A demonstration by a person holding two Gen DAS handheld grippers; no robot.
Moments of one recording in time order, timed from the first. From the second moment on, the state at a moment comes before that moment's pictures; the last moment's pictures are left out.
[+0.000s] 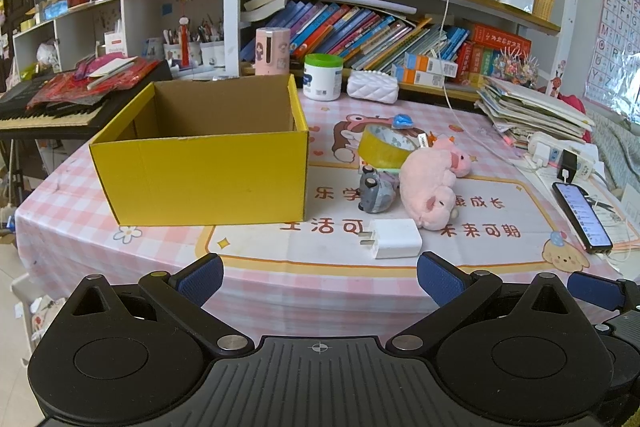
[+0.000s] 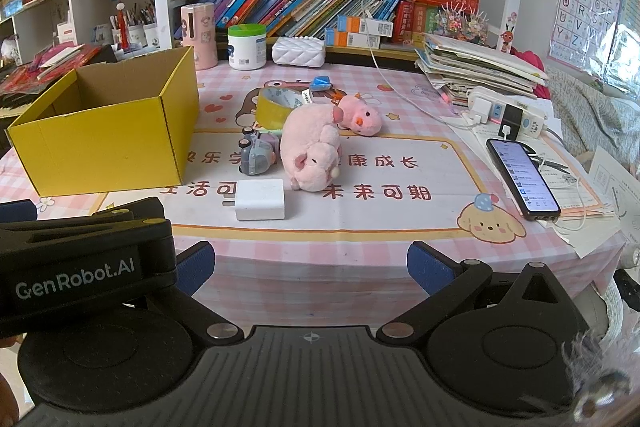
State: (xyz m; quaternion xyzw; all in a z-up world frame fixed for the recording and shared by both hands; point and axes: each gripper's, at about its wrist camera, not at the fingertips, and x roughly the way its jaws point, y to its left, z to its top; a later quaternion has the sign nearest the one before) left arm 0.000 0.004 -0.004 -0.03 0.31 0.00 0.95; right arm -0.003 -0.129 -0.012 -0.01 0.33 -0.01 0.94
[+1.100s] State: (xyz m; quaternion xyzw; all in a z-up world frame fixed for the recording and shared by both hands) left arm 0.003 0.012 -0.004 -0.04 0.32 0.00 0.95; right arm 0.001 -0.119 -0.014 -0.02 0.33 -0.01 0.94
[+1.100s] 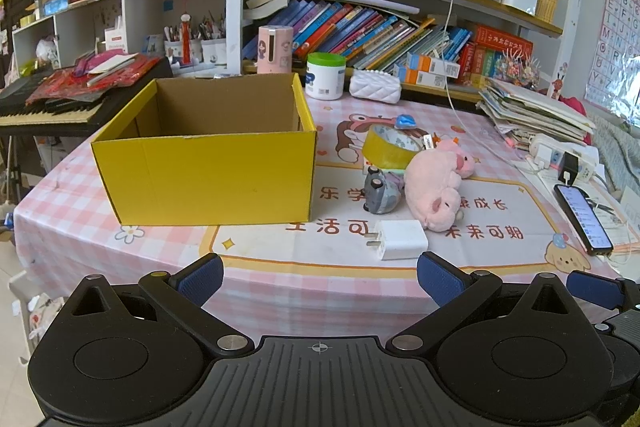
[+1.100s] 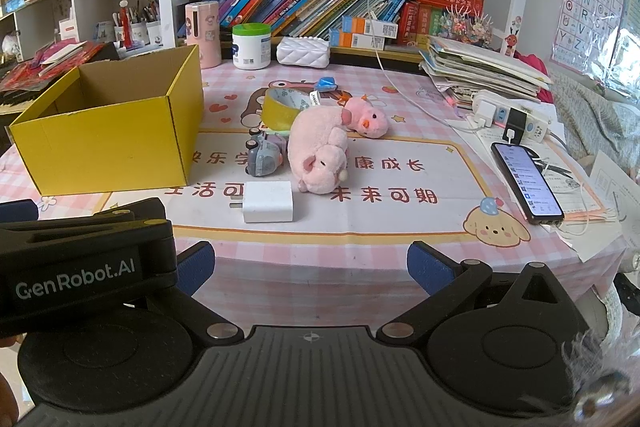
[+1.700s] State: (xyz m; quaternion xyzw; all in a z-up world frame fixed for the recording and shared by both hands) left arm 0.000 0.015 -0.005 -0.04 0.32 0.00 0.95; right arm -0.002 -0.117 -0.015 -0.02 0.33 -0.01 0.94
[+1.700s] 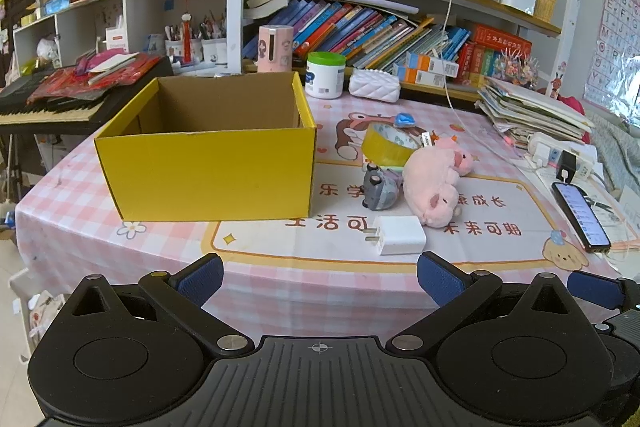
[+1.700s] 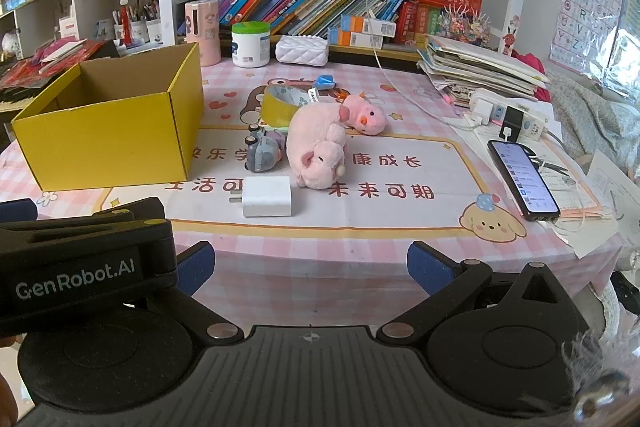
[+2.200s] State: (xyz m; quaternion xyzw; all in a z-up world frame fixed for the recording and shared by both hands) left arm -0.009 0.017 -0.004 -0.04 0.32 0.01 0.95; right arm -0.012 -0.115 -0.014 -0.02 0.33 0.00 0.94
